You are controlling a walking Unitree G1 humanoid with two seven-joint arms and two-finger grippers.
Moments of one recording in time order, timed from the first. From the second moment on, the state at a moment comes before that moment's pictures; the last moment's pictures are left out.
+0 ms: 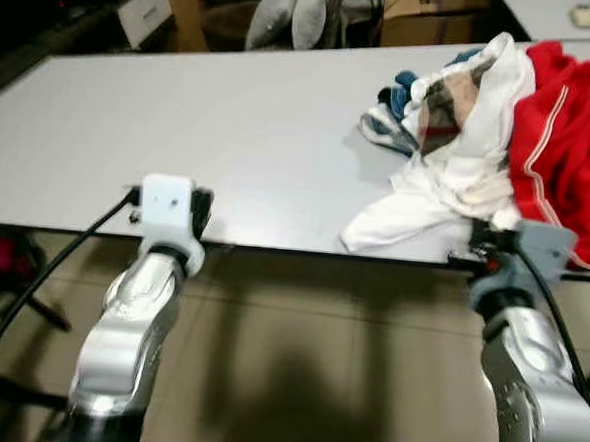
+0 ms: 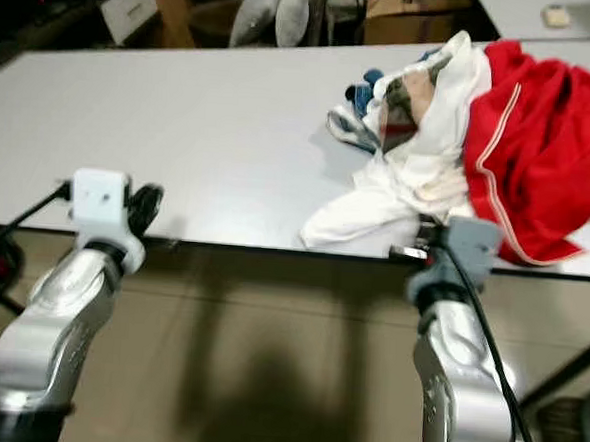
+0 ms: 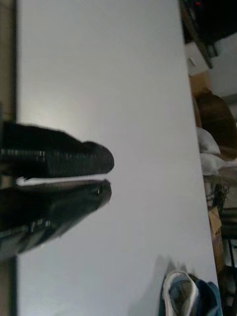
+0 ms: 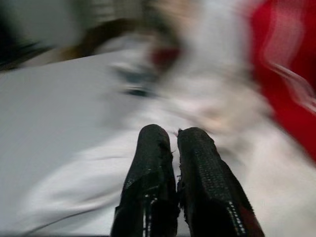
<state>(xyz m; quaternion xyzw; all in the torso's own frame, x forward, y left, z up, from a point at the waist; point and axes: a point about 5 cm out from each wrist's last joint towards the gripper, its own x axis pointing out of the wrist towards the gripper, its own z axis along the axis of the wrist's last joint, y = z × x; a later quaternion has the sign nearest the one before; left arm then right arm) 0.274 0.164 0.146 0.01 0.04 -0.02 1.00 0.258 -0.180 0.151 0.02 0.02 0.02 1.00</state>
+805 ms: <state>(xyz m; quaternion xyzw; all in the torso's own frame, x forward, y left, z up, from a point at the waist) 0.259 0.161 0.167 0.02 -0.01 -0.04 1.00 0.252 -0.149 0.143 -0.03 0.03 0.12 0.99</state>
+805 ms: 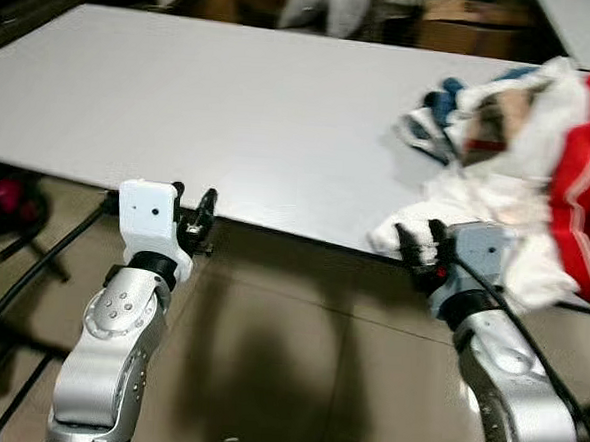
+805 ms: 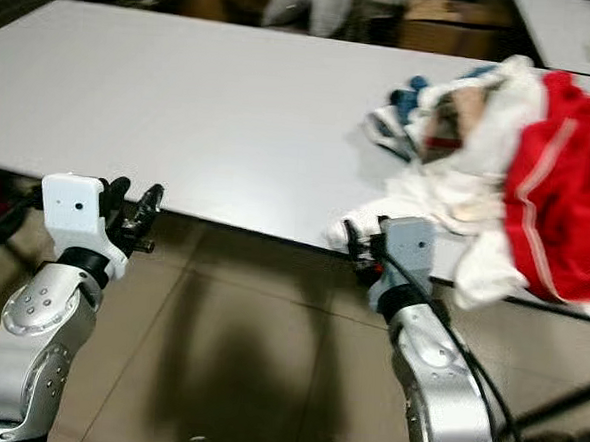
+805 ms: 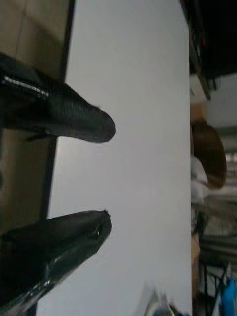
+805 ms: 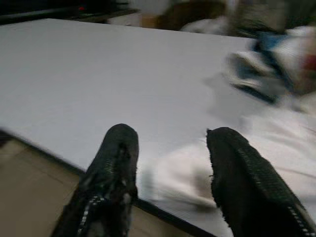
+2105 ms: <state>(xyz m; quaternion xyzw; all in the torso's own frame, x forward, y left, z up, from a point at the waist) 0.256 0.154 0.170 0.04 -0.02 -0.05 1.00 0.264 -0.120 0.144 -0.03 0.01 0.21 0.98</state>
